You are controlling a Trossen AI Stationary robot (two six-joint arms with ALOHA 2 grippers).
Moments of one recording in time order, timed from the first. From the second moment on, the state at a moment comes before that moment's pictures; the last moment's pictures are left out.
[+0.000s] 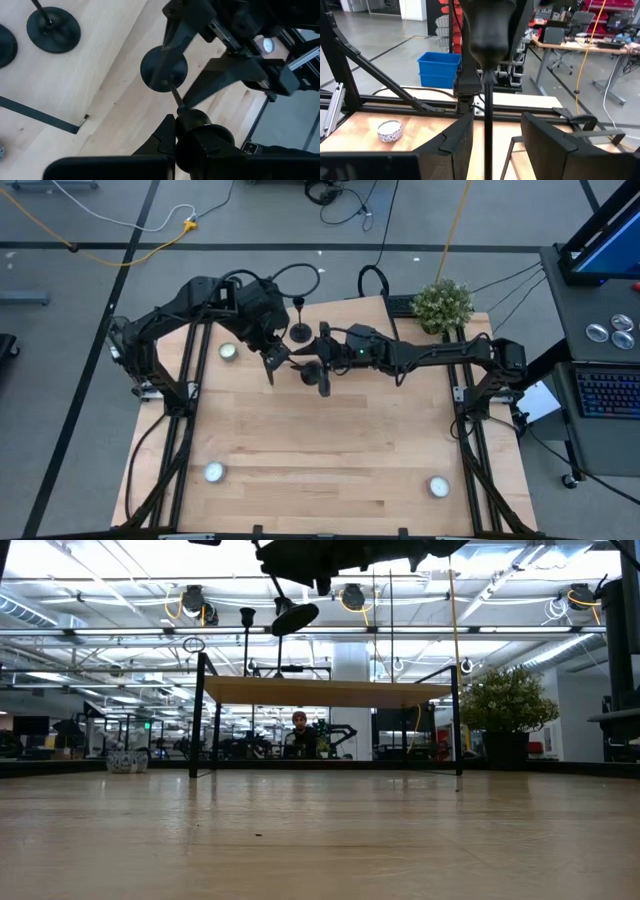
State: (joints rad) left arm 0.22 1.65 2.13 -1.51 0.17 -0.52; right arm -0.12 1.68 1.27 0.30 -0.13 -0.08
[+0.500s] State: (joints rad) left arm 0.22 1.65 2.13 -1.49 0.18 -0.52; right arm -0.12 1.68 1.27 0.21 -0.13 -0.06
